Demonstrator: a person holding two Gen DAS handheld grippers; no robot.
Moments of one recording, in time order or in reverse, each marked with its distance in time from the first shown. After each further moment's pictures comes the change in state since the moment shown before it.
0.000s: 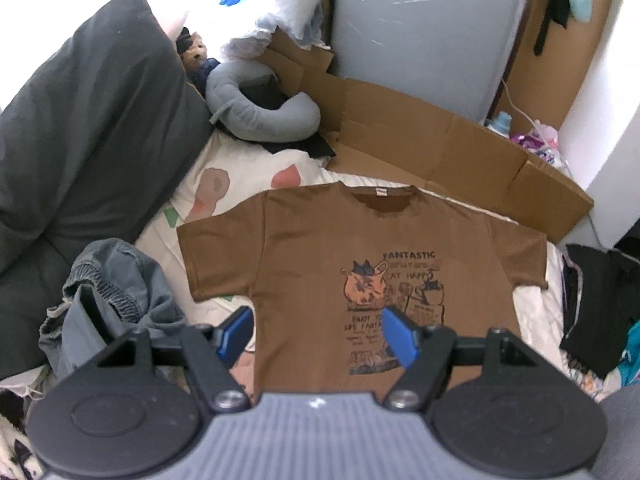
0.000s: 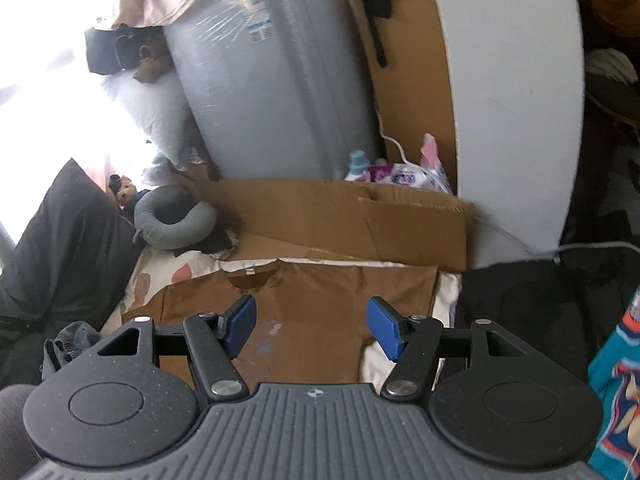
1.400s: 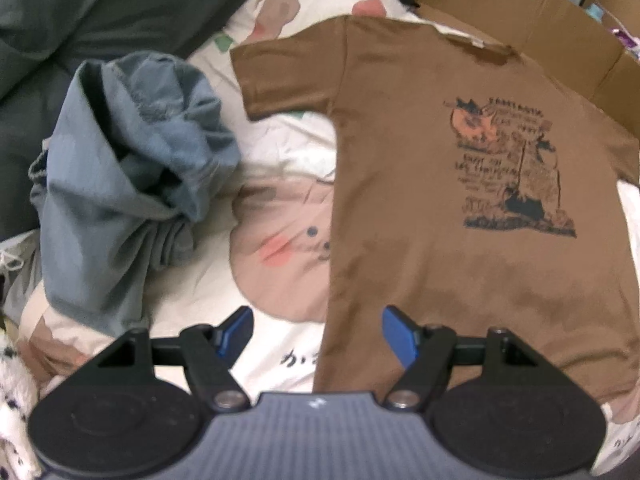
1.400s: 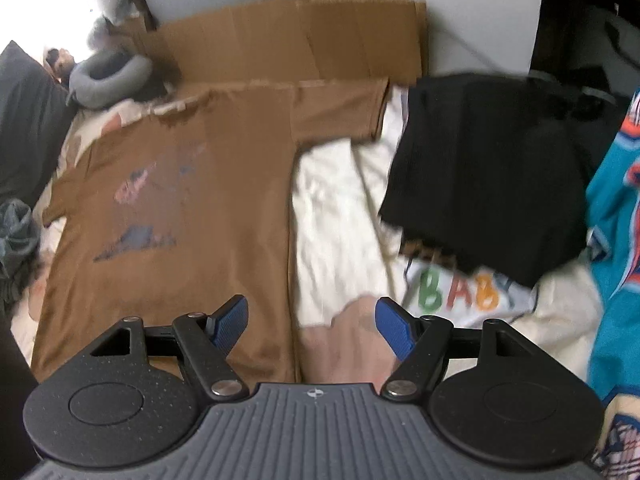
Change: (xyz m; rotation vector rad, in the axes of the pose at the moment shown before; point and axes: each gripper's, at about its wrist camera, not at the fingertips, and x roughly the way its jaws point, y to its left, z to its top) left arm 0.121 0.073 -0.149 -0.180 0.318 0.137; right arm 0.082 -0.065 -0.202 0.006 0.350 -0.117
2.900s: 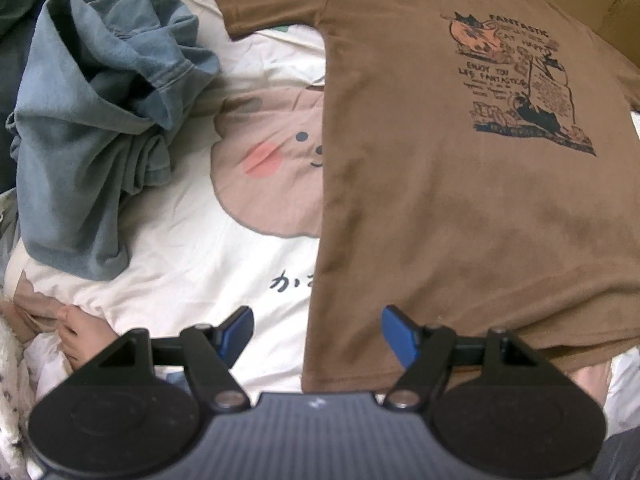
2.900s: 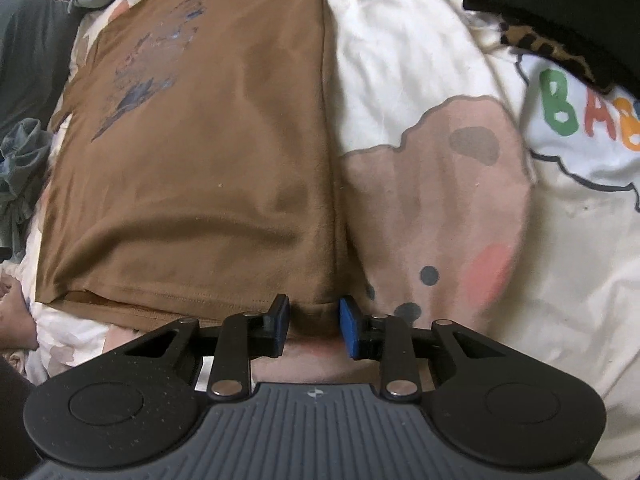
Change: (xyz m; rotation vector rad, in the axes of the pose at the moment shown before) left arm 0.037 -0.014 -0.033 -0.015 0.151 0.019; right arm 0.124 -0.010 -0.072 0.028 0.326 0.201
